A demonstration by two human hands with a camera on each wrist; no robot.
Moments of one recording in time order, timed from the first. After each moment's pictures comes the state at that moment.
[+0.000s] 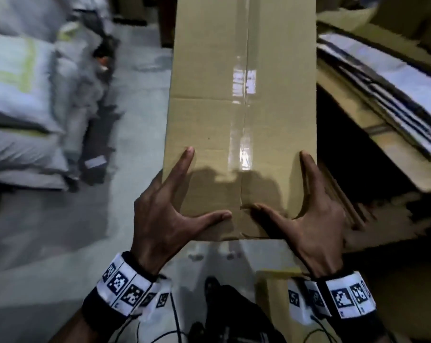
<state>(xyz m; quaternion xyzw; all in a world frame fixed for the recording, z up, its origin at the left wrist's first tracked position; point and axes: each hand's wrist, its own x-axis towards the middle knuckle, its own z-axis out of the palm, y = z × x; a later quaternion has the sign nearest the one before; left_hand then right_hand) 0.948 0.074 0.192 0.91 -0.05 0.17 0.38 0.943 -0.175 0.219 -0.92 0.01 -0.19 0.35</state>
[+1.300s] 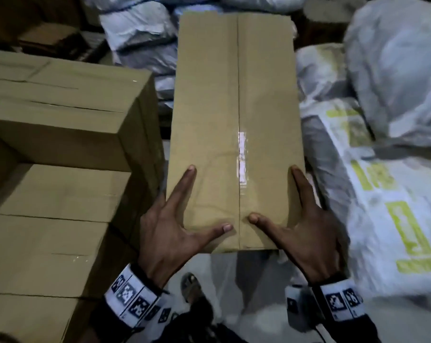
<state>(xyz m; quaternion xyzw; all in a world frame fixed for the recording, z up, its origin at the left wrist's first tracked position) 1.042 0.653 0.151 0.57 0.71 0.38 0.19 1.283 0.704 0.176 -0.63 -0.69 0.17 0.31</state>
